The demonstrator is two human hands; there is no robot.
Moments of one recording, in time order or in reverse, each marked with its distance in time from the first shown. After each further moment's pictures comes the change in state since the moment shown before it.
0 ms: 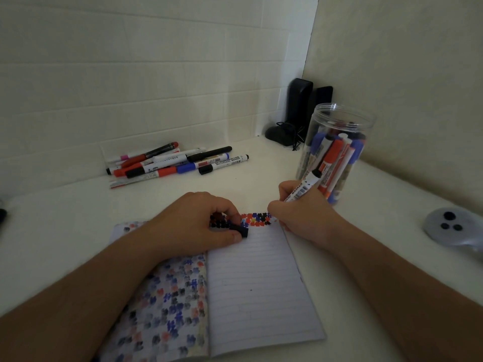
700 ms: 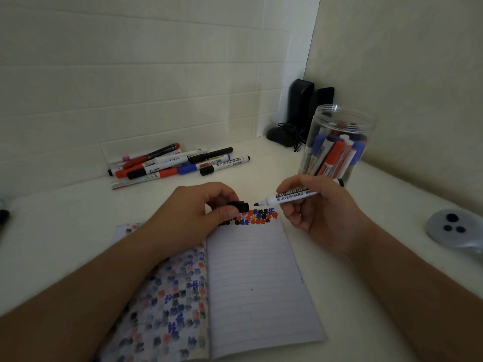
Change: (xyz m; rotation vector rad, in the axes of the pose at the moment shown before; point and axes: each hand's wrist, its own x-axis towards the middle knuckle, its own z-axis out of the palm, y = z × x) left_hand -0.003 0.007 -0.001 -0.201 0.244 -0.036; right_hand -0.017 -0.013 -0.027 0.774 -0.341 0.042
